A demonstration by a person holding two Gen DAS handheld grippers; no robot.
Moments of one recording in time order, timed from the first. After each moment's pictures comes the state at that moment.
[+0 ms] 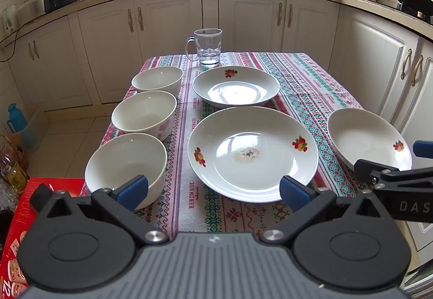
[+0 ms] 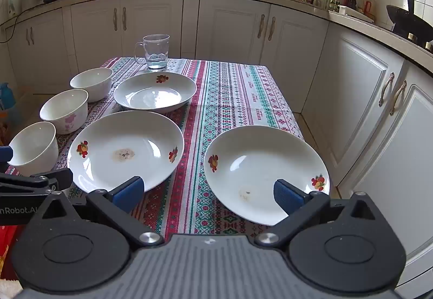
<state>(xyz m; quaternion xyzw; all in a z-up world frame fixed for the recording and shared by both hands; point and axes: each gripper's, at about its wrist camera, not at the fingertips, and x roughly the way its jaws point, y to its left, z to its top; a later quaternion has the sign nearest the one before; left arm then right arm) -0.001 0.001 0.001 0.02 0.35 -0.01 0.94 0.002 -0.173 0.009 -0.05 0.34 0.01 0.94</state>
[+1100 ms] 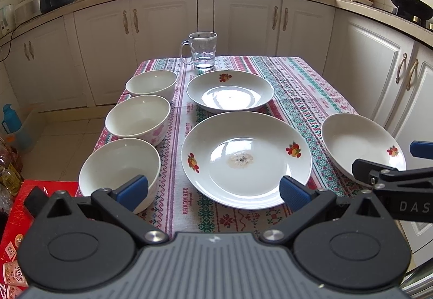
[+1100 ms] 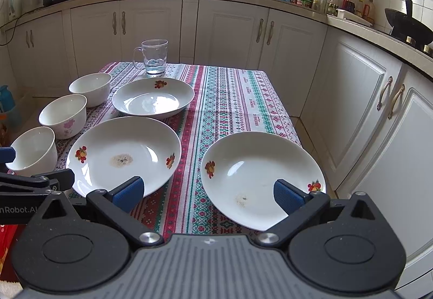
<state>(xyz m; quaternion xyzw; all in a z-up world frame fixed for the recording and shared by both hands) 0.000 0.002 0.006 0.01 0.35 -0.02 0.94 -0.002 -0.177 0.014 -0.05 0.33 0.01 0.94</state>
